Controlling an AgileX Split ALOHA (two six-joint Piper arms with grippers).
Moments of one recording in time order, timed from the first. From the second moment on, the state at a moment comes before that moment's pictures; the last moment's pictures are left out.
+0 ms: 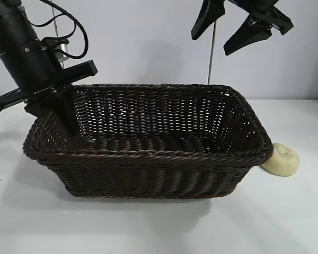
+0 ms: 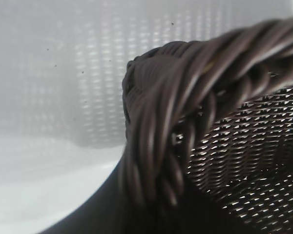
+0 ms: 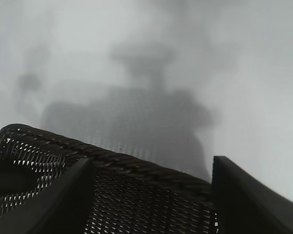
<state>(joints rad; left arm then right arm) -0.26 2.01 -1.48 -0.46 1.10 0.07 0.22 1.78 -1.54 0.46 0.82 -0.12</state>
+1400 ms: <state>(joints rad) -0.26 2.16 -1.55 -0.49 1.05 0.14 0.22 1.78 -1.54 0.46 0.82 -0.12</state>
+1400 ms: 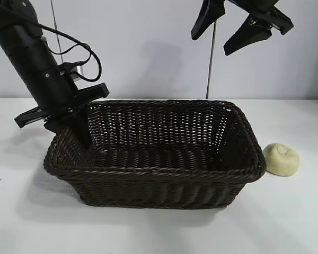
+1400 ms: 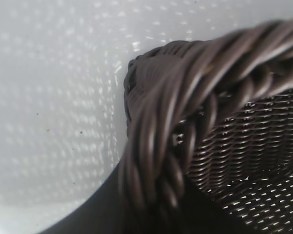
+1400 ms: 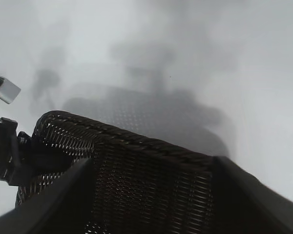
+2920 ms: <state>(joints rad) -0.20 1.79 -1.56 -0.51 1.15 0.14 0.22 1.78 -1.54 0.46 0.82 -0.12</state>
